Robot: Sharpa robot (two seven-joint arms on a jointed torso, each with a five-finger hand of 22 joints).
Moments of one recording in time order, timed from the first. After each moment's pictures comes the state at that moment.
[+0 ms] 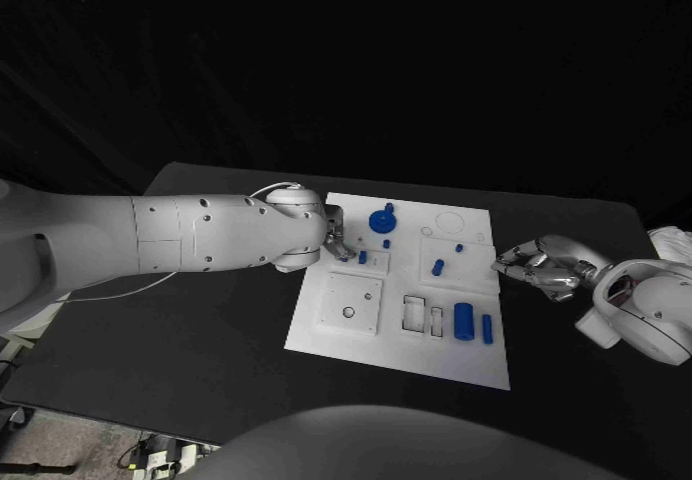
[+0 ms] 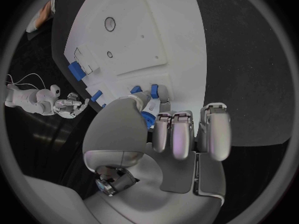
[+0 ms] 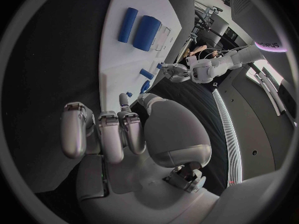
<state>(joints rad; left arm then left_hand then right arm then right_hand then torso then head) 1.28 -0.73 -0.23 1.46 -1.20 -0.04 -0.70 1.13 -0.12 0.38 0.29 0.16 0.98 0.02 0.42 0.95 1.46 -0.05 1.57 1.31 1.47 -0.10 1.57 1.31 0.03 1.47 0.02 1.49 1.31 1.20 -0.90 -0.20 1.44 -0.91 -0.13 0.01 1.16 0.04 0.24 0.25 0.55 0.79 0.15 0.19 0.47 1.47 0.08 1.57 1.31 1.47 0.03 1.57 1.31 0.04 1.39 0.15 1.40 1.31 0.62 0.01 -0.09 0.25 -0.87</state>
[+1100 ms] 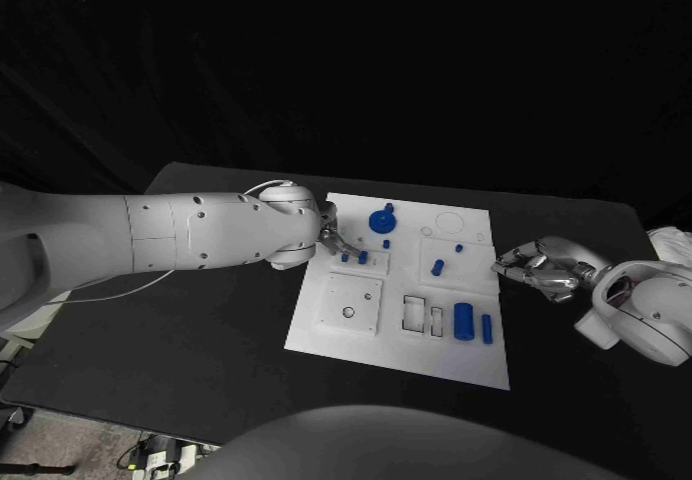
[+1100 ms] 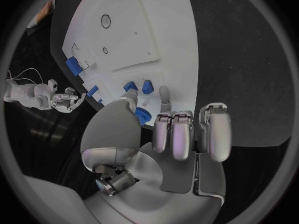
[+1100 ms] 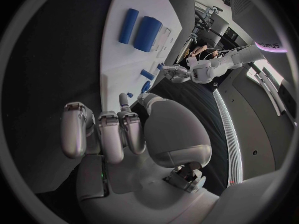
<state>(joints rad) 1.28 -0.75 -0.23 1.45 -1.18 -0.07 -0.70 0.94 -0.13 0.06 0.30 0.05 0.91 0.06 0.37 0.95 1.47 -0.03 1.57 1.31 1.47 -0.08 1.57 1.31 0.03 1.47 0.03 1.48 1.31 1.20 -0.90 -0.20 1.43 -0.91 -0.13 0.01 1.16 0.03 0.24 0.25 0.55 0.80 0.16 0.19 0.47 1.46 0.08 1.57 1.31 1.47 0.03 1.57 1.31 0.04 1.38 0.14 1.40 1.31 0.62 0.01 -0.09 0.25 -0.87</state>
